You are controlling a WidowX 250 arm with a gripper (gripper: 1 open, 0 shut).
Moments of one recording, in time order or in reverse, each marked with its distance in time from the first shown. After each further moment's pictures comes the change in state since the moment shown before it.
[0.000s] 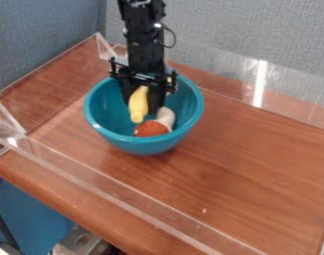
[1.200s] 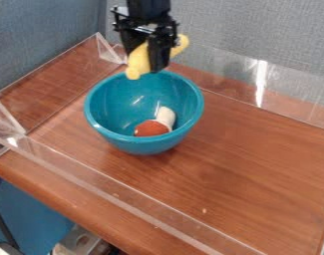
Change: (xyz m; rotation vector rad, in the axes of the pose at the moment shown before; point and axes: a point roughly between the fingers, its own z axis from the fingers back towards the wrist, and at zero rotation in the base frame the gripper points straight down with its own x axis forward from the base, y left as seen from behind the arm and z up) arm -0.001 -0.022 0.067 -0.036 -0.066 -0.207
